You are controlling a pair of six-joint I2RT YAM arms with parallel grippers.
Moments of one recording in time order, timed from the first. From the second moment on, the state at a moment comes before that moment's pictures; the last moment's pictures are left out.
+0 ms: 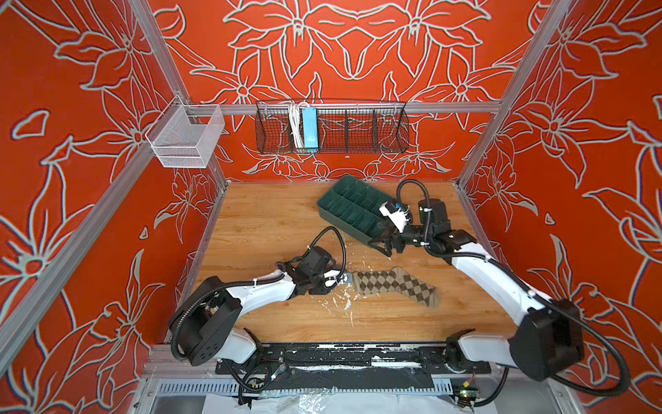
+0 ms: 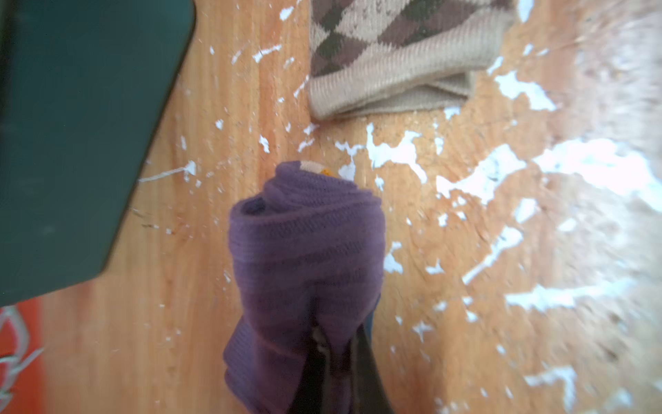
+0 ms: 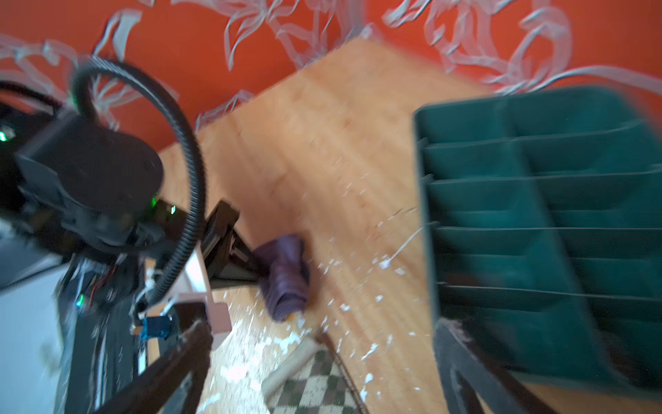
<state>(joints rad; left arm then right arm) -0.65 1.44 0.71 -0.26 0.08 0.88 0.32 1.24 0.99 -0.29 -0.66 -0.08</state>
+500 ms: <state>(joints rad) -0.55 1.68 1.03 -0.64 0.37 0.83 0.67 0.85 0.76 -0.33 -0.38 -0.30</state>
